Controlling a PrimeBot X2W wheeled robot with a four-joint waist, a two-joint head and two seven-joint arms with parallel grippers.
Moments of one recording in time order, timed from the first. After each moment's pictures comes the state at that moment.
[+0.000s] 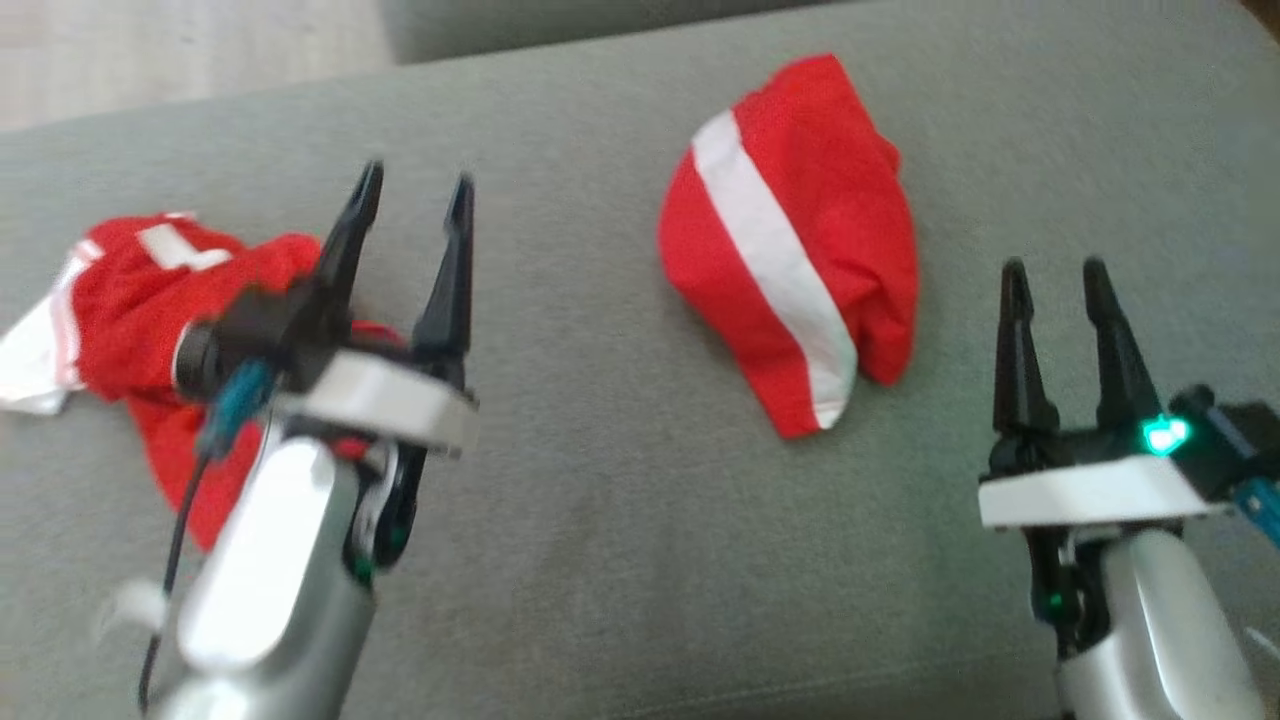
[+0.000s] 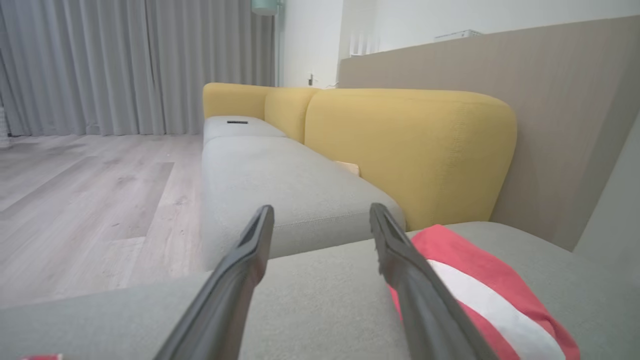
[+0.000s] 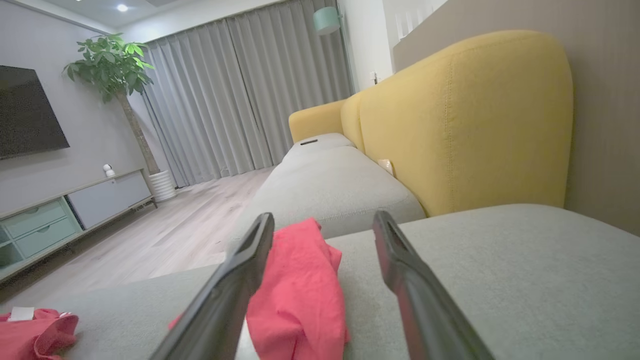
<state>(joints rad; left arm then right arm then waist) -0.40 0.16 -0.37 0.22 -0.31 0.06 -0.26 -0.17 -0.05 0.04 0.16 0.27 0.13 -0.26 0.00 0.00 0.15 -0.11</state>
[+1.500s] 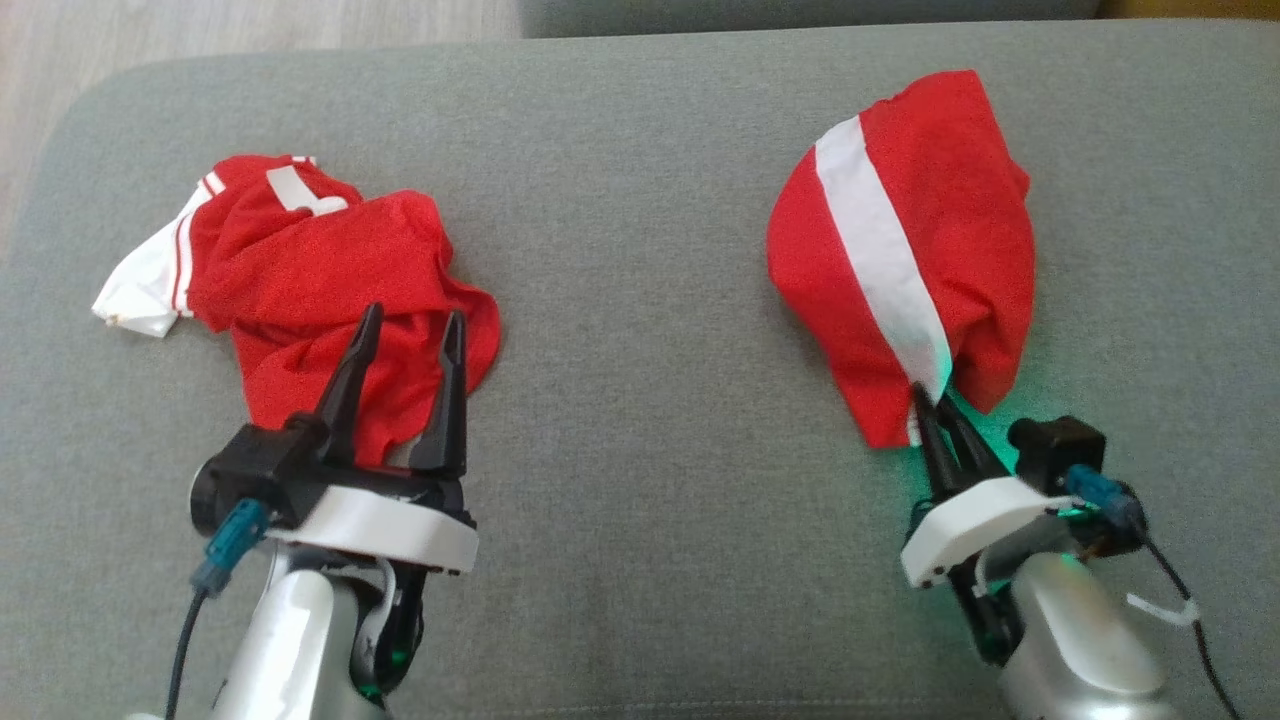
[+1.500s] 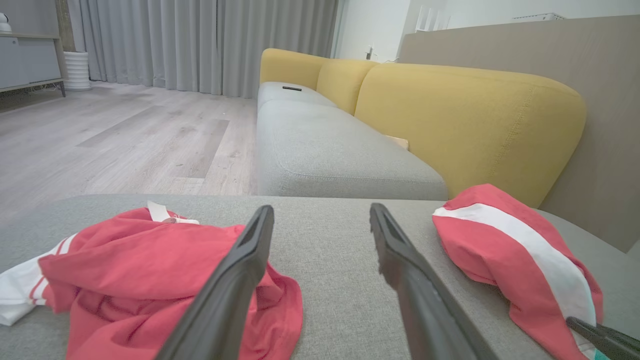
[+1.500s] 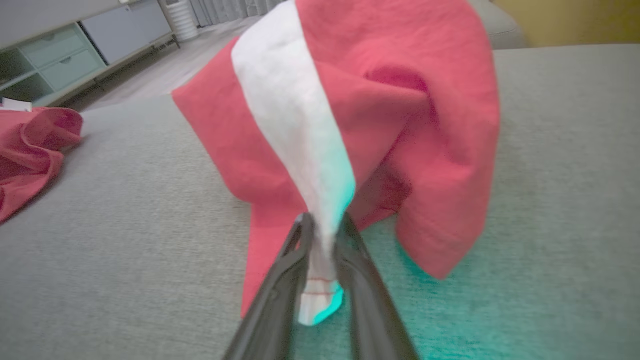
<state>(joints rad) -0.15 0.05 -0.21 0.13 -0.22 -0.06 -0.26 -0.32 -0.05 0.15 0.72 0.18 0.13 -0.24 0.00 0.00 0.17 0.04</state>
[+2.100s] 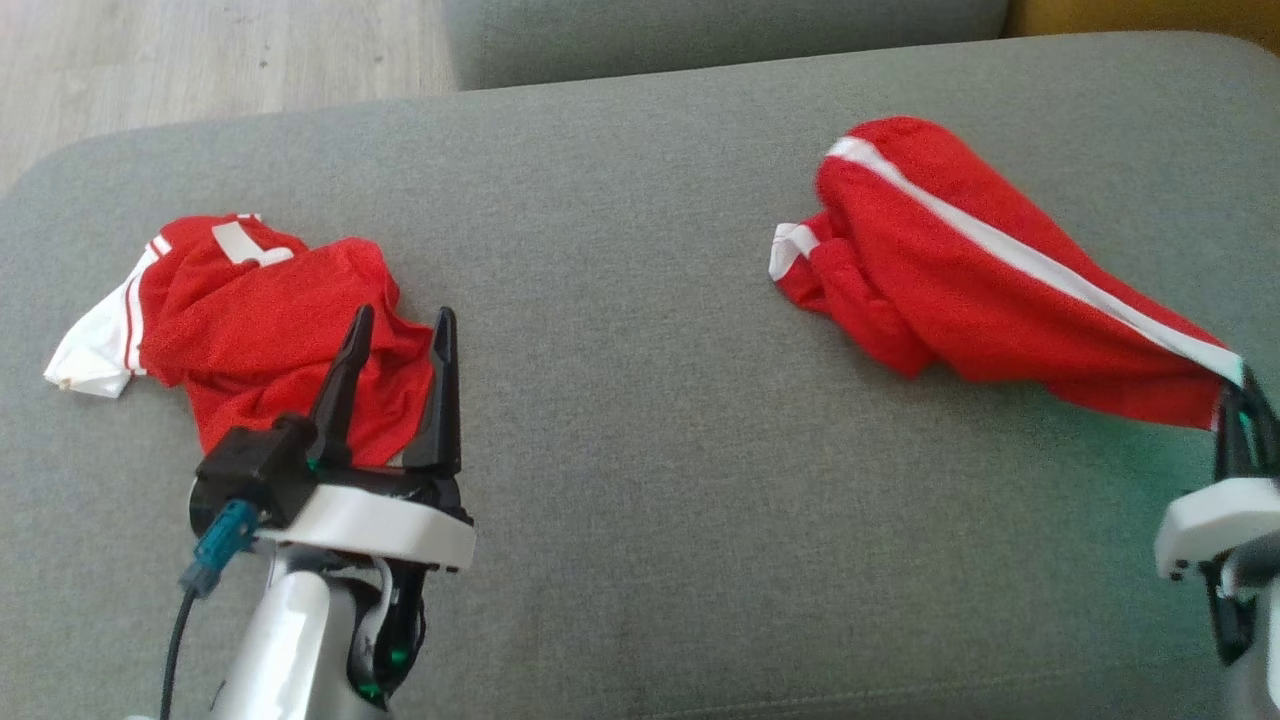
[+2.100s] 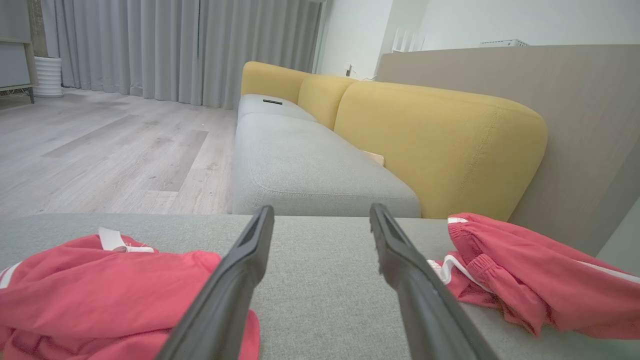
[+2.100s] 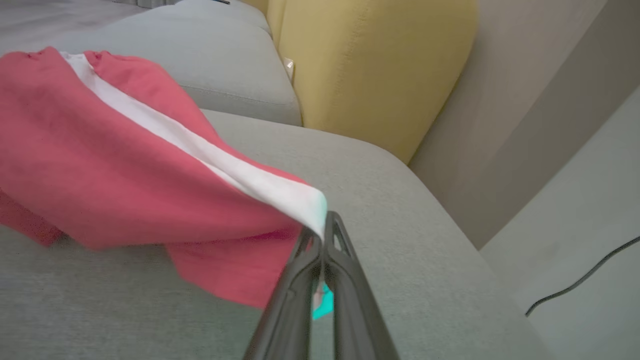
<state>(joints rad) -0.15 0.05 -0.21 0.13 -0.26 -0.03 -0.26 -0.22 -0.14 -0.36 0.47 -0.27 0.13 -0.16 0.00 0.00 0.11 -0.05</state>
